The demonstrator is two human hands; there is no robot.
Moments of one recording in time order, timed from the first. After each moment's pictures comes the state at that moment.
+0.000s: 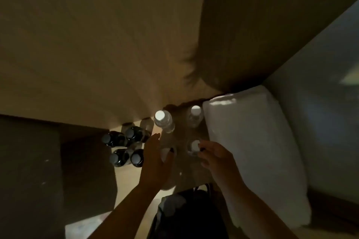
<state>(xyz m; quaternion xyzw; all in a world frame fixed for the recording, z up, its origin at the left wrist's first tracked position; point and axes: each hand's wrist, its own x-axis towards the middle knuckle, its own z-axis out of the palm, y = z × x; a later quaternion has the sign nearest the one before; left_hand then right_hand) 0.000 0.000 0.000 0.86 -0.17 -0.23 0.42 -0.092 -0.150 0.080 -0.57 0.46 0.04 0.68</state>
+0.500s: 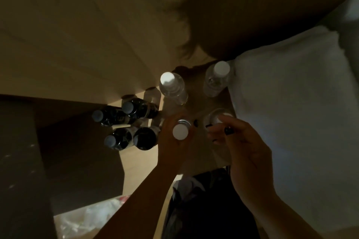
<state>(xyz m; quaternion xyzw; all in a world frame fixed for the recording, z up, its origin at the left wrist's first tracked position) 0.001 -0.002 -0.082 0.84 -0.09 -0.23 0.48 -0.094 -0.109 0.020 -0.62 0.38 -0.16 0.66</state>
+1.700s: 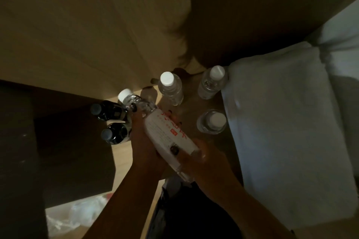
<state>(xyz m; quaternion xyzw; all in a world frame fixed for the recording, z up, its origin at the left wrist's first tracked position) 0.013 -0.010 0.020 0.44 0.26 -0.36 0.78 -0.094 -0.087 0.021 -0.71 0.29 0.10 0.63</state>
